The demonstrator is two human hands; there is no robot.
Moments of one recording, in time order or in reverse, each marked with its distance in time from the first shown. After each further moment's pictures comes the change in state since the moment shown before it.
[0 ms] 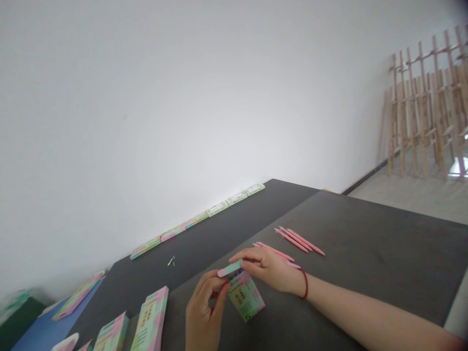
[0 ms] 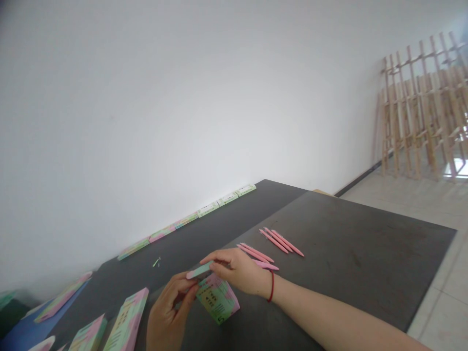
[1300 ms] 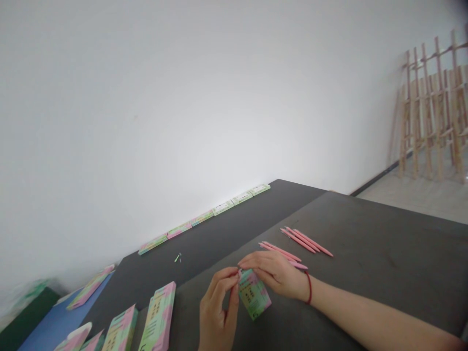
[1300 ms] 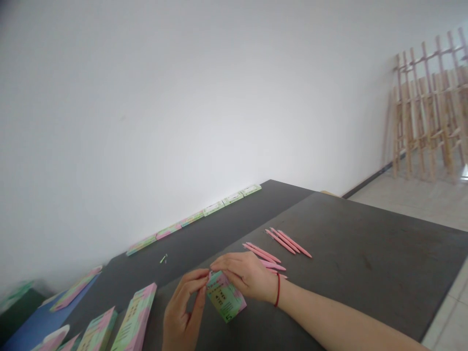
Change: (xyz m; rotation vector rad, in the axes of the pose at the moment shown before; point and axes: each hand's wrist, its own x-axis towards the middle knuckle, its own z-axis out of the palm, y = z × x) left_hand -0.007 -0.002 0.008 0.008 0.028 0.204; right_hand -0.010 0.013 -0.003 -0.264 -0.053 -0.426
